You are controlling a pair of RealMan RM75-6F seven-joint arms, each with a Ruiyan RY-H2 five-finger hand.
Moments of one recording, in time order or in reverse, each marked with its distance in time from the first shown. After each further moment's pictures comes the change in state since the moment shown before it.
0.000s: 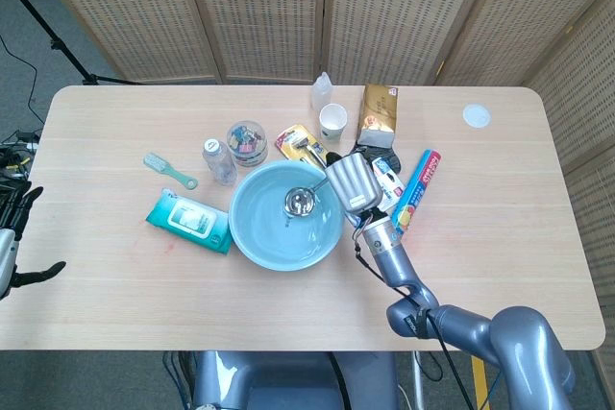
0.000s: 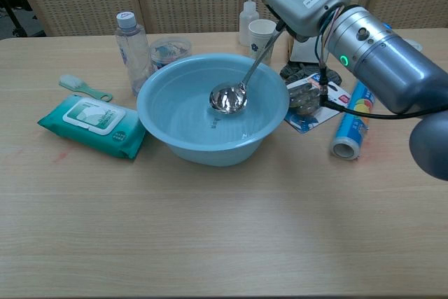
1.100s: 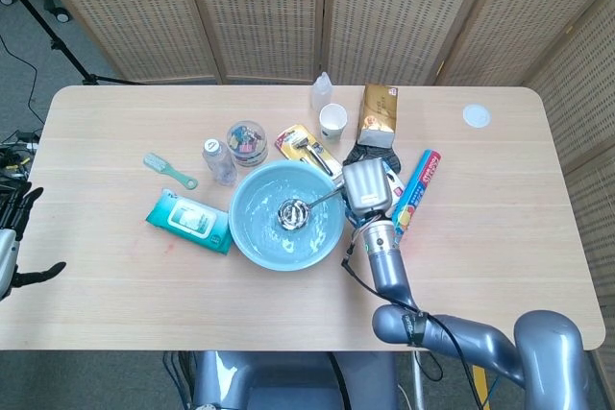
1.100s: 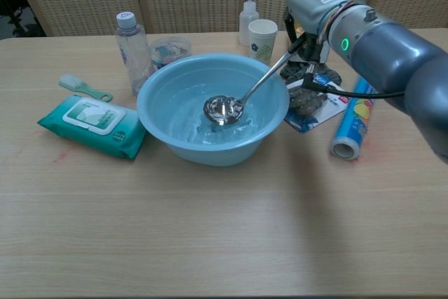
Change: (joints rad) left arm -0.002 -0.002 0.000 -0.007 -0.014 -0.002 0.014; right arm -0.059 0.058 0.219 -0.373 0.445 -0.066 -0.171
